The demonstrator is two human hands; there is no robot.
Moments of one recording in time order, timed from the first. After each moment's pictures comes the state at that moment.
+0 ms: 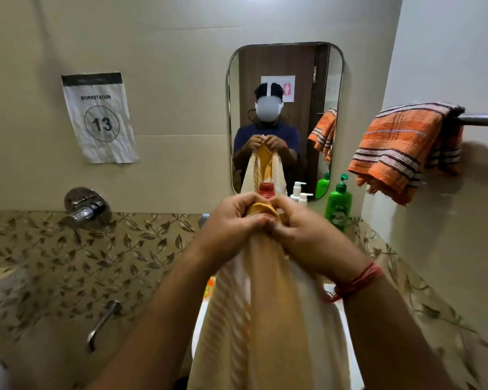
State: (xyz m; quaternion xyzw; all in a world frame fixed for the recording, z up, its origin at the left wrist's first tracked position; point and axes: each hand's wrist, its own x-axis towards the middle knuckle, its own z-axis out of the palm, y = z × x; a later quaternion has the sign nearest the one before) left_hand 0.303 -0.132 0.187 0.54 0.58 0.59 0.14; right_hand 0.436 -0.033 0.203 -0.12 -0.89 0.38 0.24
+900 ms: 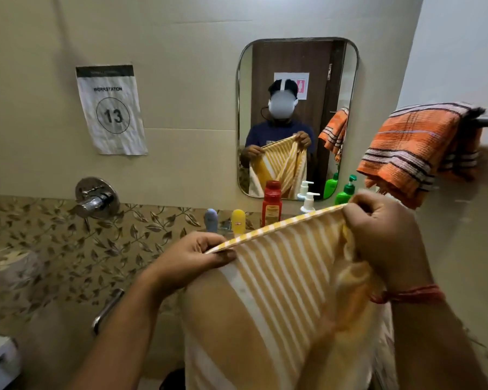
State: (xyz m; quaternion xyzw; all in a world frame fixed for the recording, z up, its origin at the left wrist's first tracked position) left_hand 0.267 -0.181 0.144 0.51 0.67 0.49 0.23; right_hand 0.482 0.017 0.193 -0.28 -0.80 0.18 0.50
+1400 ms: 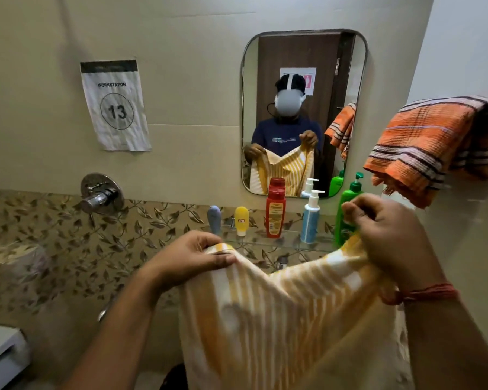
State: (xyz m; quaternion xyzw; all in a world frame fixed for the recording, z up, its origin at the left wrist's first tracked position) left_hand 0.259 -0.180 0.142 0.49 0.73 0.43 0.21; right_hand 0.486 0.034 0.184 -0.22 -0.84 0.21 0.44
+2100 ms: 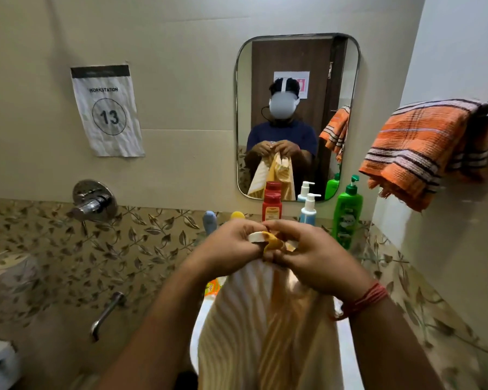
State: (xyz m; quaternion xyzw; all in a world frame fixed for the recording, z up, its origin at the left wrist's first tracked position) left_hand 0.290 -0.118 0.162 0.58 0.66 0.44 0.17; right_hand 0.433 0.001 0.167 -0.08 -0.92 0.30 0.23
